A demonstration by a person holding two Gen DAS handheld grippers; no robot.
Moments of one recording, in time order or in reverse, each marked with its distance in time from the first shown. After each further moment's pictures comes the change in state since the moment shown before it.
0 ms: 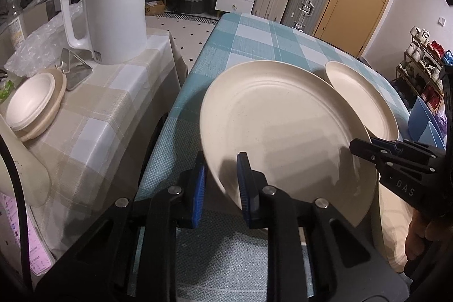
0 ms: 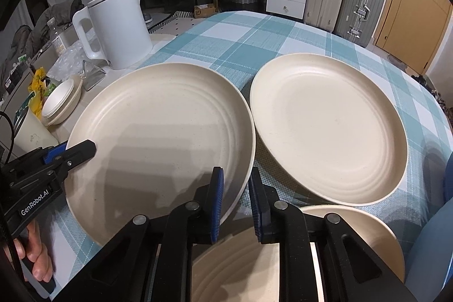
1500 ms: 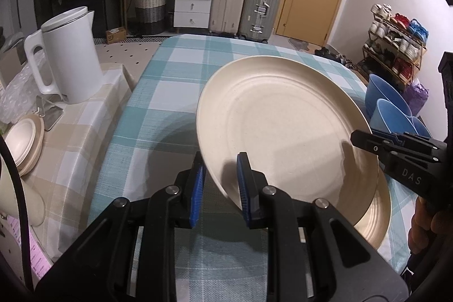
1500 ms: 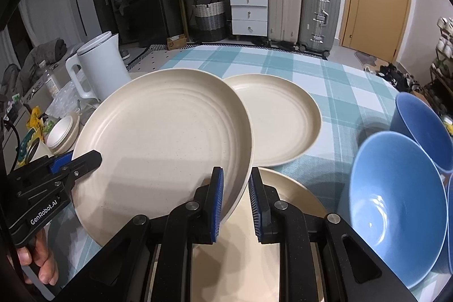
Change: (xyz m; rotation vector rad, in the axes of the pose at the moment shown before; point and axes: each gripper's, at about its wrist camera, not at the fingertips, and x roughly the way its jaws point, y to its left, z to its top) left arm -0.066 -0.095 -0.006 0.198 -0.046 -0.126; right arm -0.105 -0.052 -0.041 0.162 -0.126 -0.070
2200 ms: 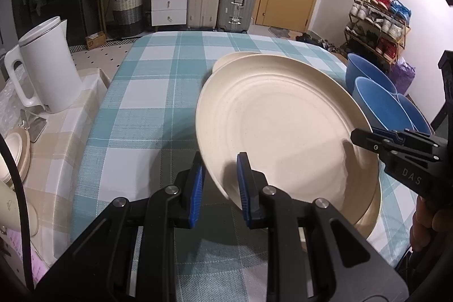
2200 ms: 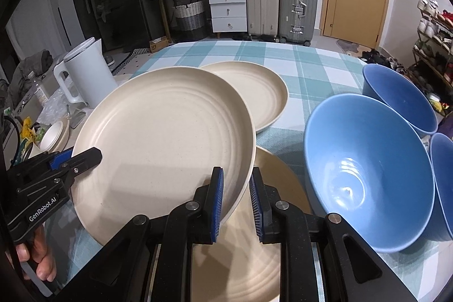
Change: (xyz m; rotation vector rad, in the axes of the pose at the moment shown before) left arm 0.003 -0.025 -0.003 0.106 0.043 -0.067; right arm -0.025 -0.021 -0.031 0.078 0.009 -0.064
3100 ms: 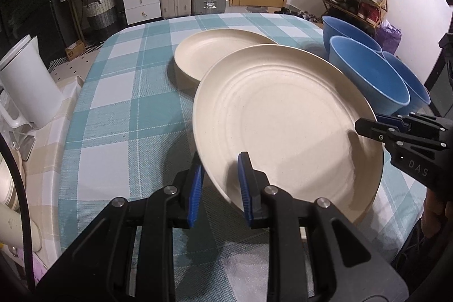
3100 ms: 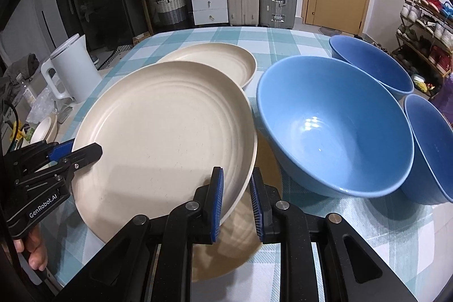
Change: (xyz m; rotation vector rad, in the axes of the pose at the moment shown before) left arm 0.013 -0.040 -0.015 0.163 0.083 -0.039; right arm -0.016 -0.022 -0.039 0.057 0.045 -0.067
